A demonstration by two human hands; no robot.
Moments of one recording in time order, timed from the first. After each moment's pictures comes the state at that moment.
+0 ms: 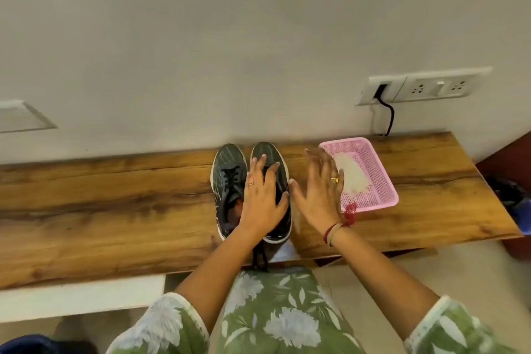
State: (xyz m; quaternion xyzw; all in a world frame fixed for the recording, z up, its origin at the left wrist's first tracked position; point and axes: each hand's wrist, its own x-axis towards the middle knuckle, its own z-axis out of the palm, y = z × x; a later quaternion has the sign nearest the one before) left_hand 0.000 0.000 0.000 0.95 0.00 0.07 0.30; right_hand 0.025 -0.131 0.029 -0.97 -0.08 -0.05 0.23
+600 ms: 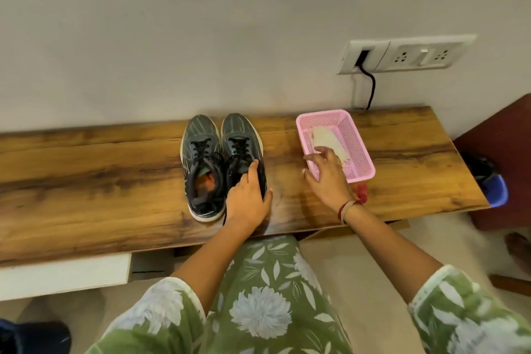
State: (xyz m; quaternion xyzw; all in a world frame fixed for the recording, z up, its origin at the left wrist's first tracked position) left_hand -0.020 -0.036 -0.047 0.98 0.08 -0.04 0.19; right_hand 0.041 -0.218 -0.021 -0.95 -0.10 0.03 0.28
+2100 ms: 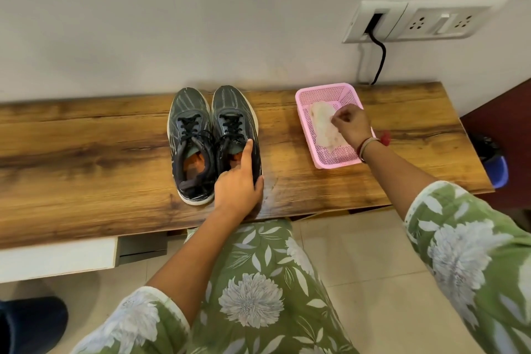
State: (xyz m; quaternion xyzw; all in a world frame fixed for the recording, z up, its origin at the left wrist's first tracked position) left_hand -0.026 -0.033 -0.054 0.98 0.09 -0.07 0.16; right_hand 0.145 -0.269 -0.057 -0.88 0.09 0.05 0.46
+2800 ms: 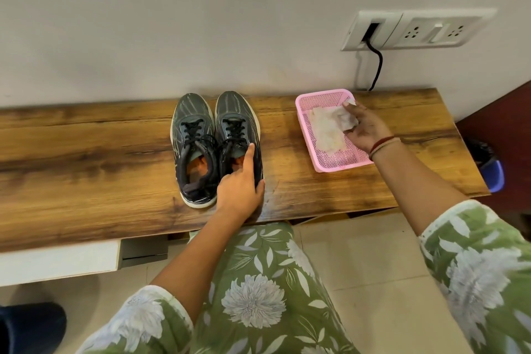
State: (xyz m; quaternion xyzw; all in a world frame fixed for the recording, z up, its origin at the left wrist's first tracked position) left_hand -0.026 -0.032 -0.052 0.98 0.08 -0.08 0.17; right_hand 0.142 -0.269 -0.009 -0.47 0.27 0.15 0.83
